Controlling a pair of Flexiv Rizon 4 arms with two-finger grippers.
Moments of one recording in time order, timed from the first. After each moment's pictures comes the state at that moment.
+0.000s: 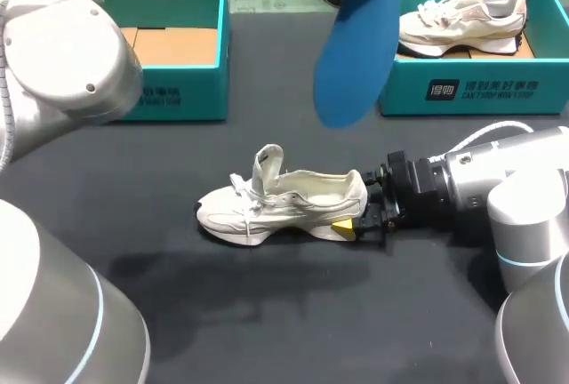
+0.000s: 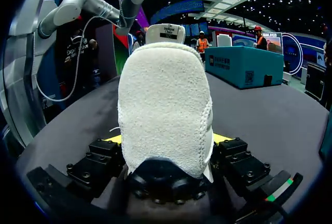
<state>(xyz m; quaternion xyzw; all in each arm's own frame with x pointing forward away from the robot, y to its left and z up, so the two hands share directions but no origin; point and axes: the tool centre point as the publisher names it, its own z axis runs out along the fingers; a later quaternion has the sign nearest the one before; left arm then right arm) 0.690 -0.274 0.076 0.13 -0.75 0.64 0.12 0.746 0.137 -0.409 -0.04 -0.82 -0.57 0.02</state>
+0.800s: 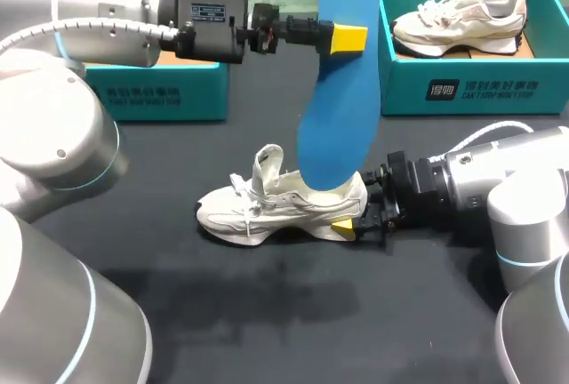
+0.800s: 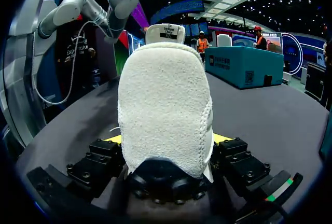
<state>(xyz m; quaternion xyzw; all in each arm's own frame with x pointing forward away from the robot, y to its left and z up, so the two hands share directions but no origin) 0.639 -0.249 0.030 0.16 -0.72 0.65 0.18 0.746 0.137 -0.409 -0.04 -0.82 -0.57 0.02</state>
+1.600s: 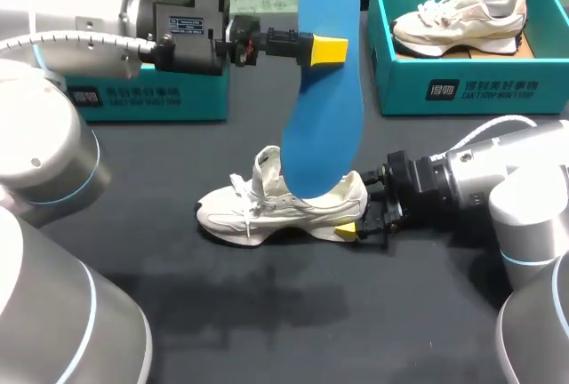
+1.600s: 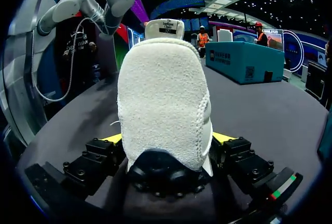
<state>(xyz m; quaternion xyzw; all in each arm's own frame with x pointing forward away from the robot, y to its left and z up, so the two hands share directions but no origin) 0.633 -0.234 0.026 0.16 -0.72 0.65 0.18 0.743 0.129 -0.412 -0.04 -0.84 -0.55 0.02</state>
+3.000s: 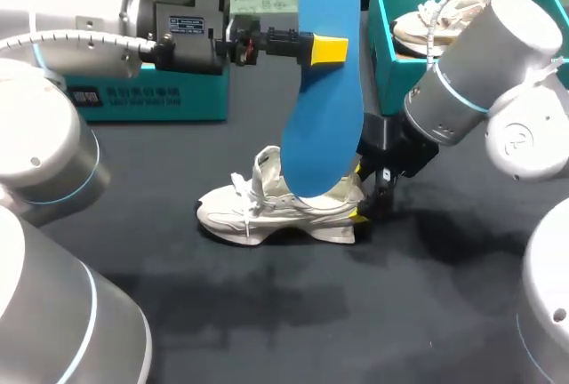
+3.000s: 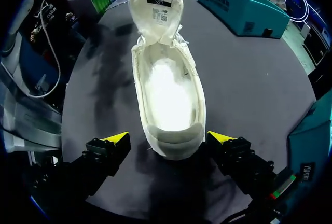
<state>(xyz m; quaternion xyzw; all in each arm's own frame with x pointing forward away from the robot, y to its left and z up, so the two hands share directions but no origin) 0.633 -0.234 0.027 0.16 -0.72 0.65 0.18 0.730 0.099 -0.357 -0.11 -0.97 -0.22 0.05</state>
